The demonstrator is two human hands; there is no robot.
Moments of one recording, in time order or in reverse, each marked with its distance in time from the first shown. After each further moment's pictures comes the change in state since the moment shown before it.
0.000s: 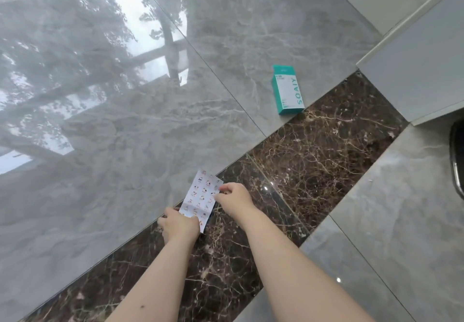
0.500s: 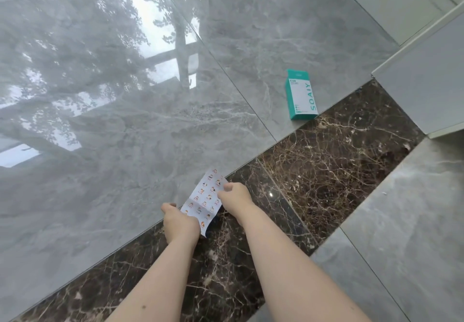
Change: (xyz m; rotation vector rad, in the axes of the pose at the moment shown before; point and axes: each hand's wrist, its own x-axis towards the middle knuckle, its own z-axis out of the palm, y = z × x) left_hand 0.017 -0.001 0.001 -0.179 0.098 0.054; right_hand 0.018 -0.011 0.015 -0.019 0.011 0.067
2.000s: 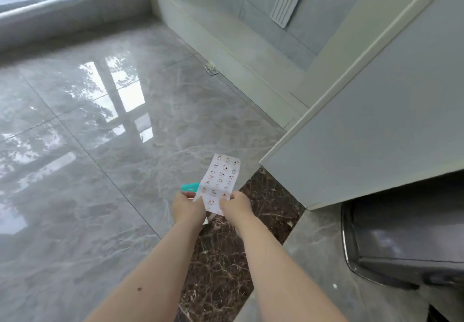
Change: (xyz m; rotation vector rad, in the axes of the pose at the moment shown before) left_hand -0.233 0.478 0.087 -0.348 -0.236 0.181; right_hand -0.048 -0.171 -0.459 0.348 0.207 0.035
